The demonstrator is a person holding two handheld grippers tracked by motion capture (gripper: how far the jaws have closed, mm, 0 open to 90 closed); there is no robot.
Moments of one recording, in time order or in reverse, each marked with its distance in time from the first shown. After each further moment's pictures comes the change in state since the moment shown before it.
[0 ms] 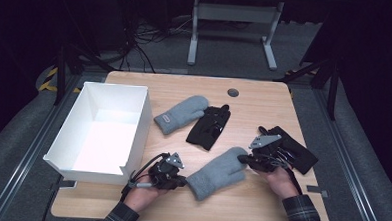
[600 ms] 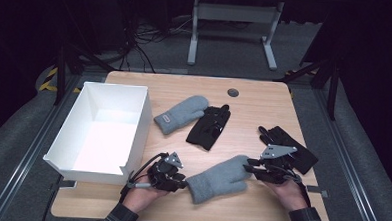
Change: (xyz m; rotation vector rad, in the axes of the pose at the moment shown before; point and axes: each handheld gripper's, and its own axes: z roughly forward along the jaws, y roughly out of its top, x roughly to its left) left arm -0.001 0.001 -0.008 -0.019 0.026 -0.020; right arm 0.017 -0.020 -0.030 -0.097 -0.046 0.017
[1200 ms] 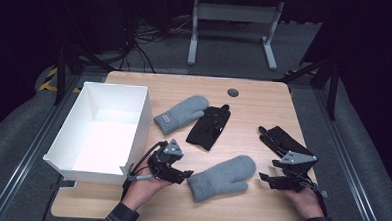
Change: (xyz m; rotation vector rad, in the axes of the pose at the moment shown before) left arm 0.006 0.027 -0.016 -0.118 0.124 -0.001; right arm -0.027 -0.051 -0.019 0.014 -0.124 0.127
